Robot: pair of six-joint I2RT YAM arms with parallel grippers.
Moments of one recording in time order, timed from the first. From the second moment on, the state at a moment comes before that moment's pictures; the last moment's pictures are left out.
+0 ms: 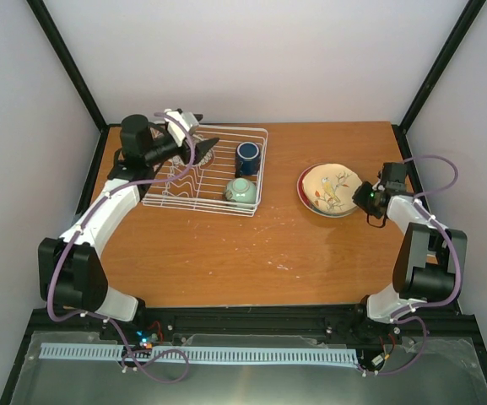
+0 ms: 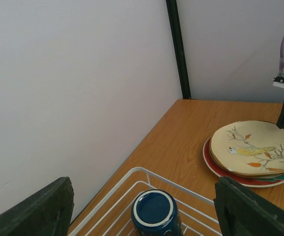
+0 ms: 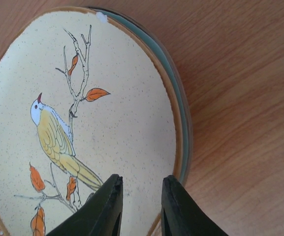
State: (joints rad) left arm -0.19 1.45 1.18 0.18 0.73 0.35; right arm -0.19 1.56 0.90 -0.30 -0.24 0.48
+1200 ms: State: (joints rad) left arm -0.37 1.50 1.19 0.05 0.61 0.38; right arm -0.19 1.64 0.95 -0.37 -0.20 0.49
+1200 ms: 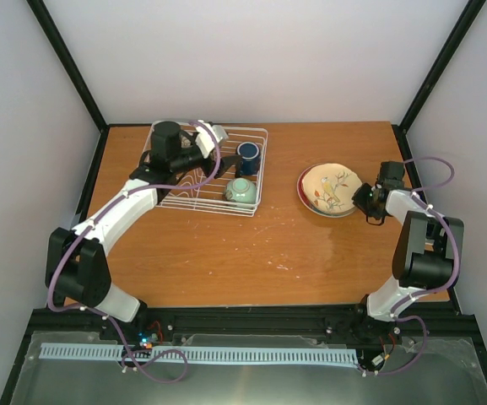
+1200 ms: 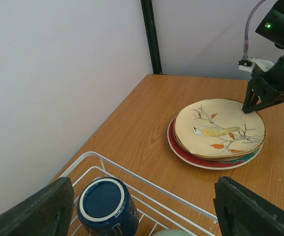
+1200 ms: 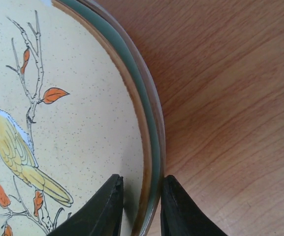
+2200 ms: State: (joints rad) left arm -0.43 1.62 1.28 0.00 0.62 0.38; right arm -0.20 1.49 0.93 -0.35 -0.28 0.52
